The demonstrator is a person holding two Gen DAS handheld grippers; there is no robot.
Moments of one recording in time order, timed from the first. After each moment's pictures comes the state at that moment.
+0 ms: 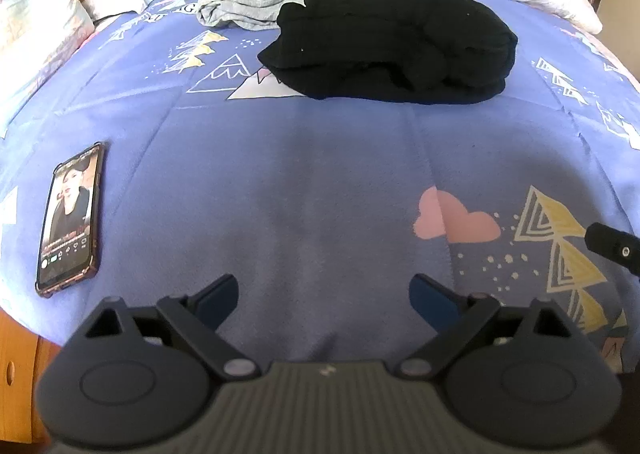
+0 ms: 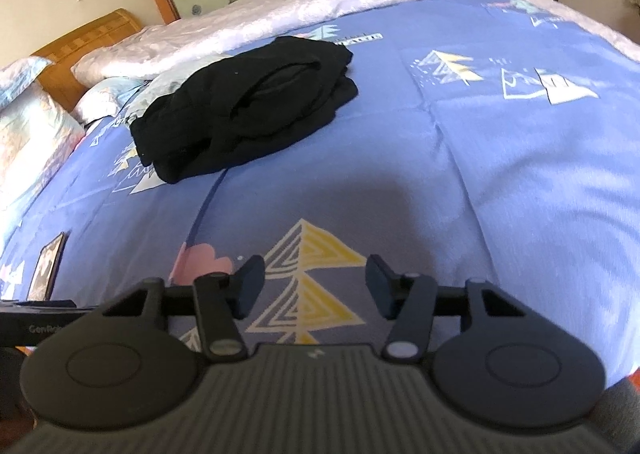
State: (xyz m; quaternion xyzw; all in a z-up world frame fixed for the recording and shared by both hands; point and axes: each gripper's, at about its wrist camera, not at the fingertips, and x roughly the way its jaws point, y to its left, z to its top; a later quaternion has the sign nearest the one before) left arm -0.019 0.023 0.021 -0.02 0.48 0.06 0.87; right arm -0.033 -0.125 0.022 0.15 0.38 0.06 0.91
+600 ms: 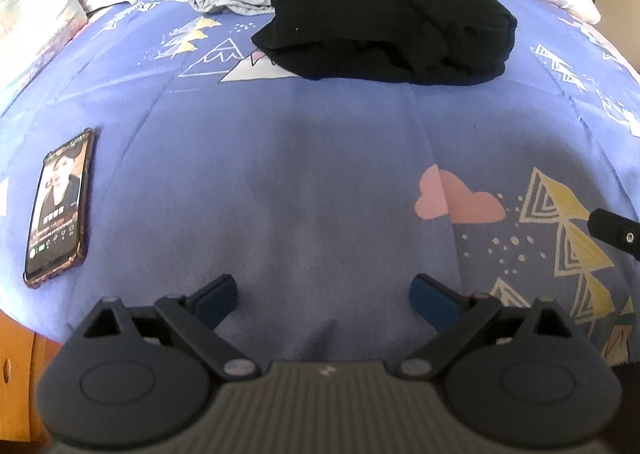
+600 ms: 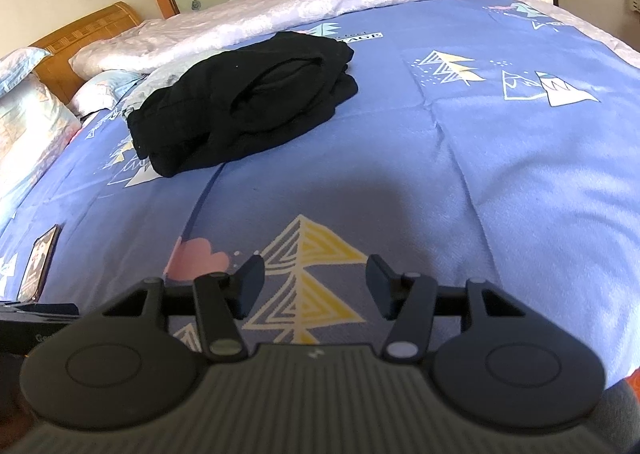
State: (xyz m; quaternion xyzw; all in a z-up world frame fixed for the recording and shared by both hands) left arm -0.019 0.024 0.008 -0.03 0.50 0.05 0.87; right arm -0.033 -0.120 0.018 0.14 0.39 0.05 0.91
